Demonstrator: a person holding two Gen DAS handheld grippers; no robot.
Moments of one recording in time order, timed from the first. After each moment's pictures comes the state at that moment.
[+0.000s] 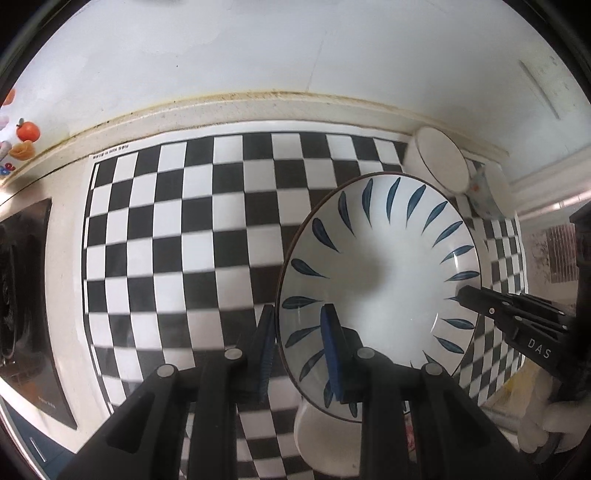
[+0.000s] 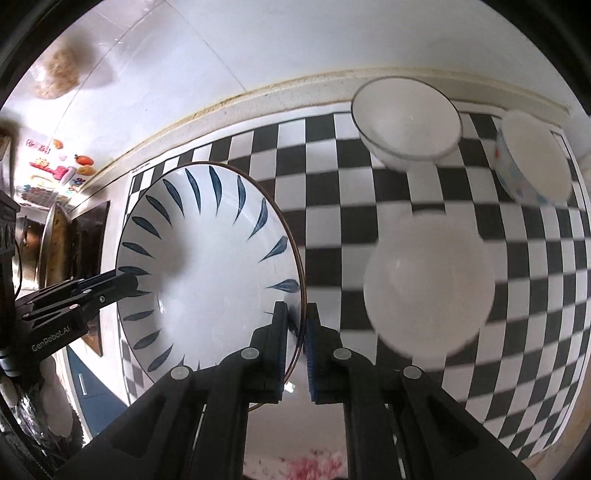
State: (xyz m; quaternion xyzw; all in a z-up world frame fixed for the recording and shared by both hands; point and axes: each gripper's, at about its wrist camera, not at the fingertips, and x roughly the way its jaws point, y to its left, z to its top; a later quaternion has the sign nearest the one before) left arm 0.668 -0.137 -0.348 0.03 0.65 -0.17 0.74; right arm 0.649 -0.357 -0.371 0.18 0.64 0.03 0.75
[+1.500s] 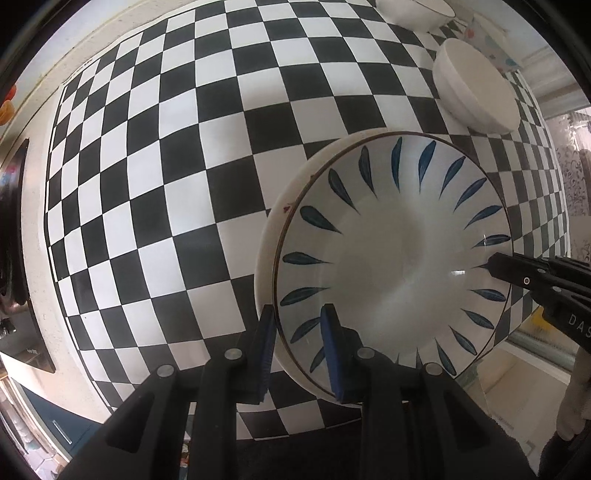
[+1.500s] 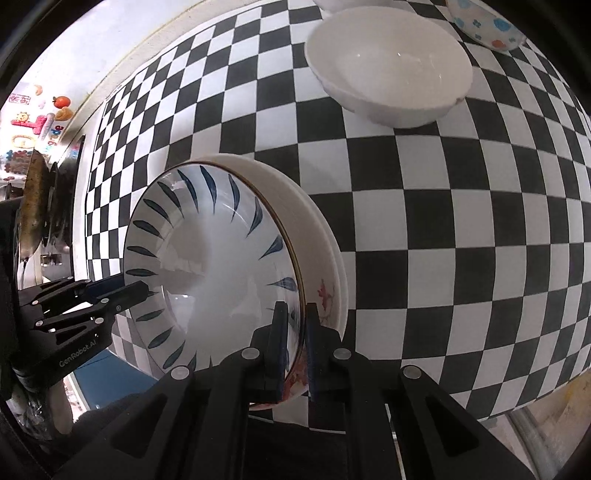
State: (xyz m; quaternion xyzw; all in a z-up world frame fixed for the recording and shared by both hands) left arm 0.549 -0.180 -0.429 0.13 0.73 -0.17 0.65; right arm 0.518 -0.344 -0.447 0.18 0.71 0.01 0.68
